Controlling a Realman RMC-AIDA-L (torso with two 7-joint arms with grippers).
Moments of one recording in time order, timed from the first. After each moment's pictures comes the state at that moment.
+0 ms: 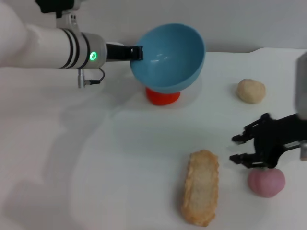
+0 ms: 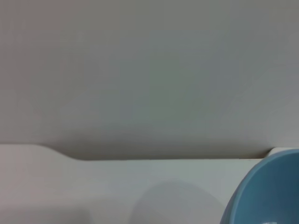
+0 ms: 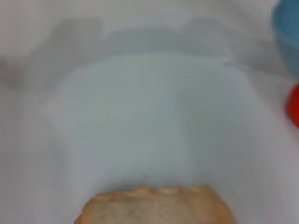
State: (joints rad) left arm -0.64 -2.06 1.46 0.87 2.20 0.69 -2.80; right arm 0.47 2.07 -1.34 -1.27 -2.31 -1.52 1.82
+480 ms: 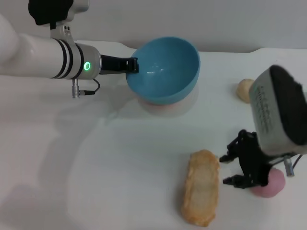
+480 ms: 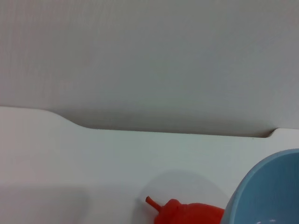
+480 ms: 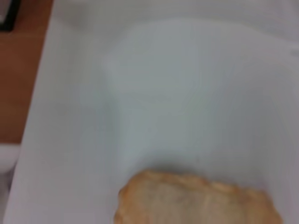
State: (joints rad) left arm -0.62 -2.06 1.44 0.87 2.20 0.75 -2.82; right arm 0.52 2.07 -1.57 -1.36 -2.39 -1.56 1.85
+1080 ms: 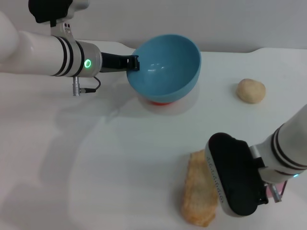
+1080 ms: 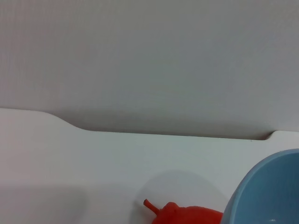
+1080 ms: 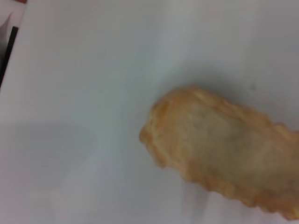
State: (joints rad) left arm -0.62 -2.06 1.43 0.87 2.20 0.75 -2.82; right arm 0.54 2.08 -2.04 -1.43 -2.70 -1.48 2.05
